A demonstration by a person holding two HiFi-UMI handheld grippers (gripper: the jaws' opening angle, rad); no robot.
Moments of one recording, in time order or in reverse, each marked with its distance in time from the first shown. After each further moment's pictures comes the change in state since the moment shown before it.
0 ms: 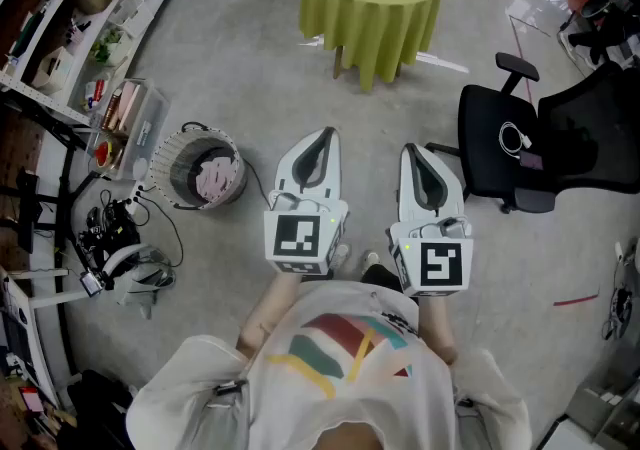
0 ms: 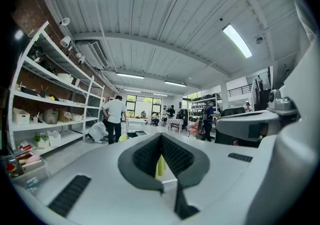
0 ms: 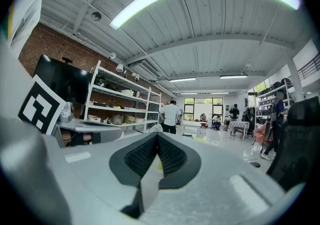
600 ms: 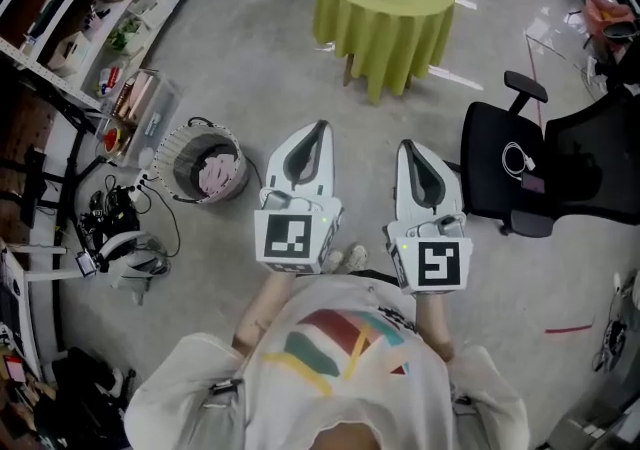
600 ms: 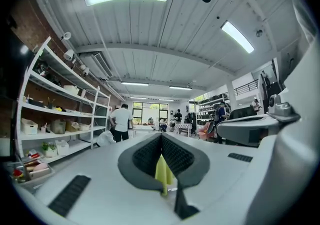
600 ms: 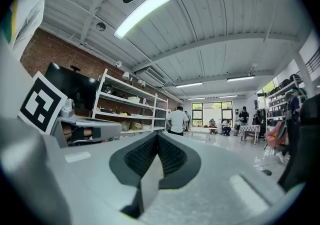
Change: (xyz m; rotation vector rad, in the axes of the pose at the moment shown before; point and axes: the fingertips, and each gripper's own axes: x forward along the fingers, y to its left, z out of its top) left arm 0.014 -0.013 0.023 0.046 -0.078 0.080; right arm 0.012 -0.029 0.012 -0.002 -0.072 0.094
